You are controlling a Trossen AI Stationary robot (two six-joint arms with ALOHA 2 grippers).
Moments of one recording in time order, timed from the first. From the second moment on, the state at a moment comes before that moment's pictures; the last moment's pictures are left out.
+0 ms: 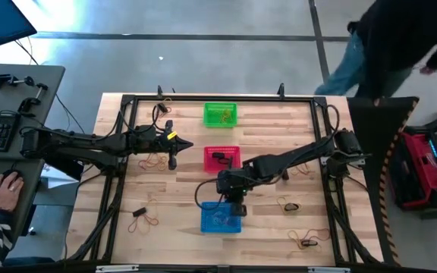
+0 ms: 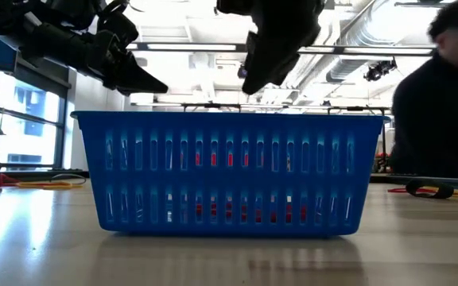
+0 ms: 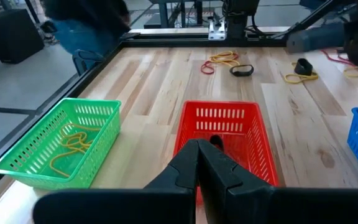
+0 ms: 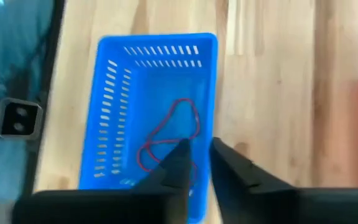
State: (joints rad) left arm 0.16 1.00 0.37 0.31 -0.03 0.08; right arm 0.24 1.88 1.47 -0.64 -0.16 0.21
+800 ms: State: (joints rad) left arm 0.16 1.00 0.37 0.30 -0.03 0.08; right arm 0.16 1.51 1.04 -0.45 0.02 0.29
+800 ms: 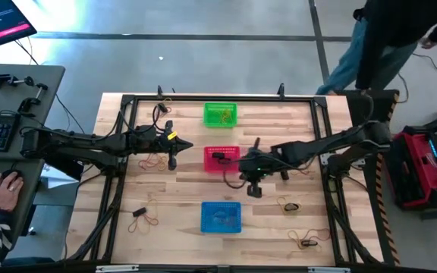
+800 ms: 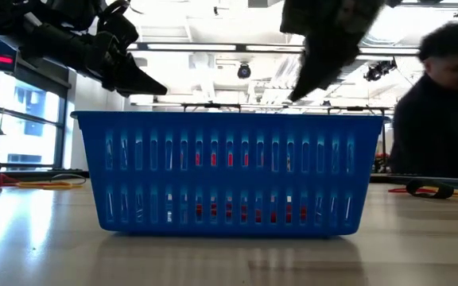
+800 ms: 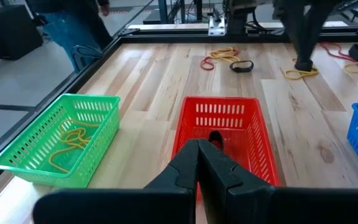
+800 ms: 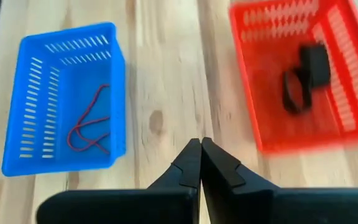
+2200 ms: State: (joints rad) left arm 0.16 1.00 0.37 0.34 0.15 0.11; right arm 0.15 1.41 0.65 -0.79 0.05 1.10
